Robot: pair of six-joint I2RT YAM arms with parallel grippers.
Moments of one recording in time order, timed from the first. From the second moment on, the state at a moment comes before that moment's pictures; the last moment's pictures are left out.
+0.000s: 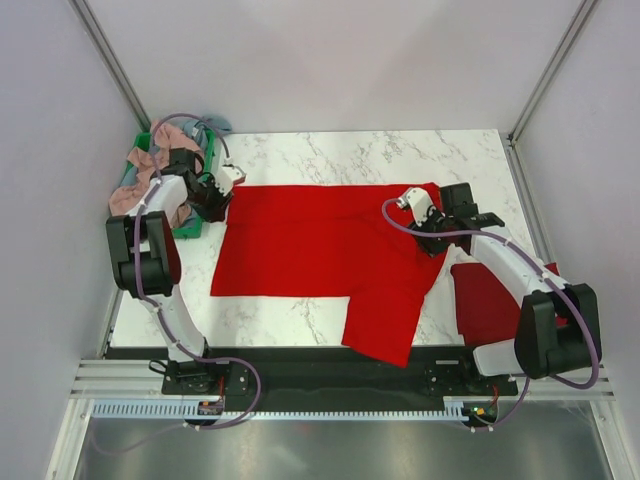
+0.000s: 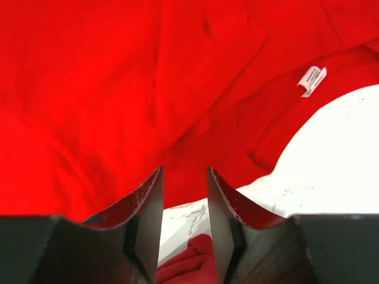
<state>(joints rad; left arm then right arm) 0.11 1.94 1.44 -0.68 0.40 0.96 0.19 1.39 0.93 -0.51 -0.22 -0.57</state>
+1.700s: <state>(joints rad) 0.02 2.12 1.70 -0.78 0.49 0.67 0.14 2.04 1.45 -0.57 -0.37 -0.59</state>
